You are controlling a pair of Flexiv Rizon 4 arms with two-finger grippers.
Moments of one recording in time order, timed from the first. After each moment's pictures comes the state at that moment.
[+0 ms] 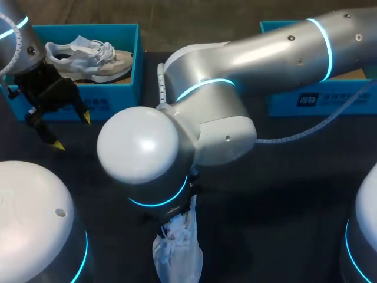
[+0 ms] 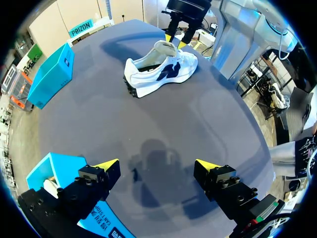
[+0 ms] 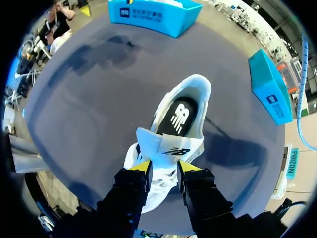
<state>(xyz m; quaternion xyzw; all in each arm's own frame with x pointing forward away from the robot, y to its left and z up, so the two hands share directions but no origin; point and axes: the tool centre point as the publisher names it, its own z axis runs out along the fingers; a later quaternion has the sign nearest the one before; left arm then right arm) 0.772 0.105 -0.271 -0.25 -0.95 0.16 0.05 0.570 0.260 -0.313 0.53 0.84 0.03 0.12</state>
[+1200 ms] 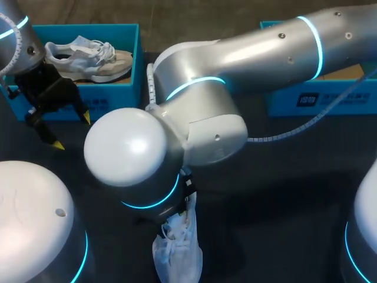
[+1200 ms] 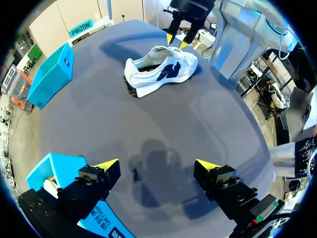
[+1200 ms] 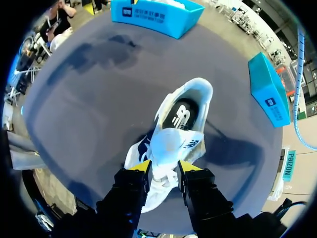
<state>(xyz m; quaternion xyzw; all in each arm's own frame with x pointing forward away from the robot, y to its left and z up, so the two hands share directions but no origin) 0.772 0.105 -0.271 -0.25 -0.95 0.16 0.05 0.570 0.266 -0.314 0.52 0.85 0.02 0.13</state>
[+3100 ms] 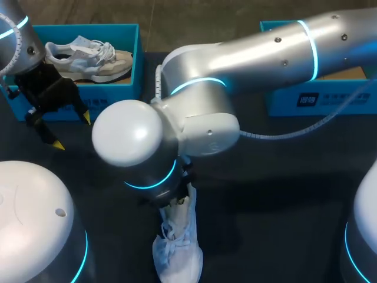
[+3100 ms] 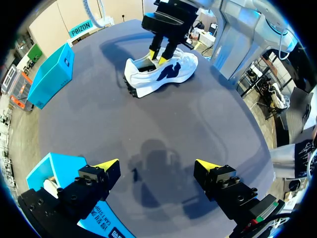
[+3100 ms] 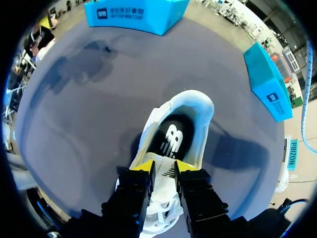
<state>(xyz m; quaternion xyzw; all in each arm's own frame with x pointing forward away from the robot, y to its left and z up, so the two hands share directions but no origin) 0.772 0.105 -0.271 -0.25 -0.95 0.16 0.05 0.627 0.264 -0.348 0.56 0.81 0.02 0.14</state>
